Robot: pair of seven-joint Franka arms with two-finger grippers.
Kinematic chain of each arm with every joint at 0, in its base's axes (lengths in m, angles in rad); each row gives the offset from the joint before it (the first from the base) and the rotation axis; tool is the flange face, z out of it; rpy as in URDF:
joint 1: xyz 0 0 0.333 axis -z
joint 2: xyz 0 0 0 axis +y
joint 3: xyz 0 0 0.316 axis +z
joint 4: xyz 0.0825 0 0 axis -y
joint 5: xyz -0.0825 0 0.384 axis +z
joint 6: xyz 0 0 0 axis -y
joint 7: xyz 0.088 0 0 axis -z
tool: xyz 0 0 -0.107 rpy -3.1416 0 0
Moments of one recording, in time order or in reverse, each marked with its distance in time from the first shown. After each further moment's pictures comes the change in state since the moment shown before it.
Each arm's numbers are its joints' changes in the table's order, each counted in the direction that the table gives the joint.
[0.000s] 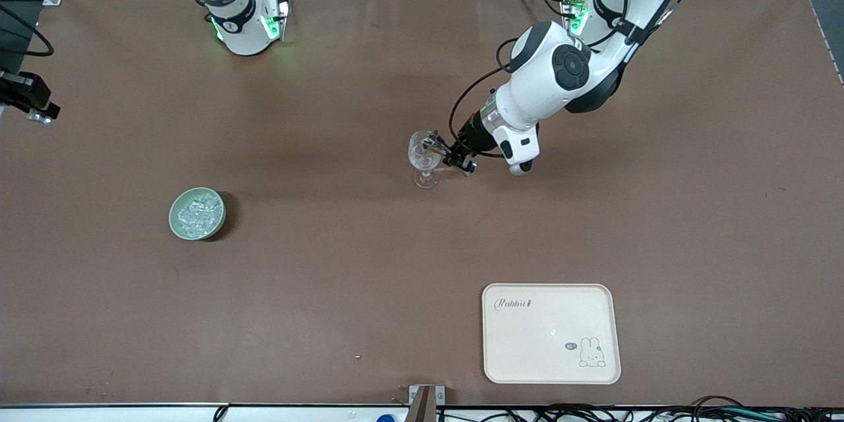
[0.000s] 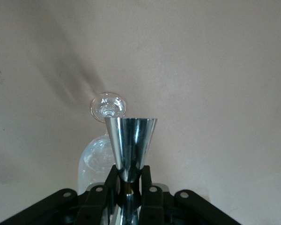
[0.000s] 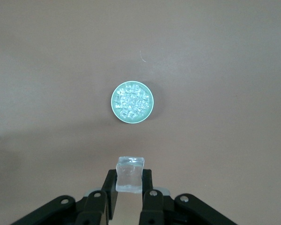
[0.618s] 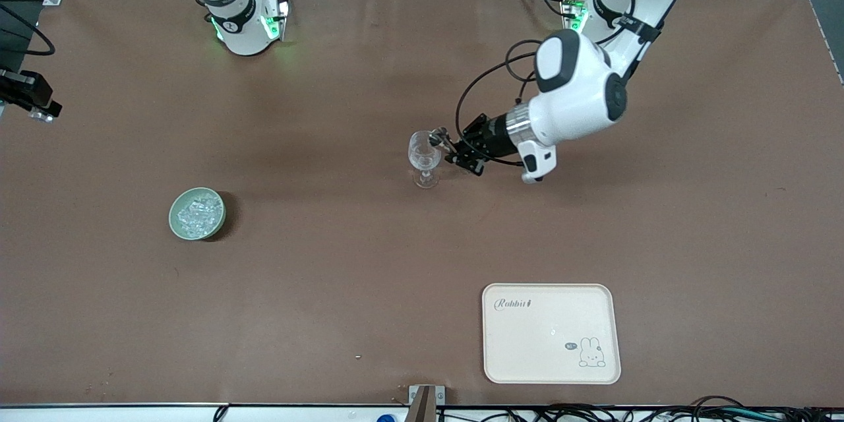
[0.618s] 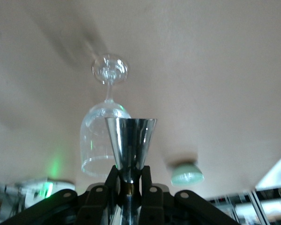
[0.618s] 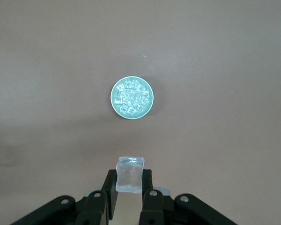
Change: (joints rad) left arm -0.010 -0.041 0.131 0.010 -0.581 -0.192 0.434; right arm 0.000 0.000 0.004 0.000 0.001 -0.026 0.004
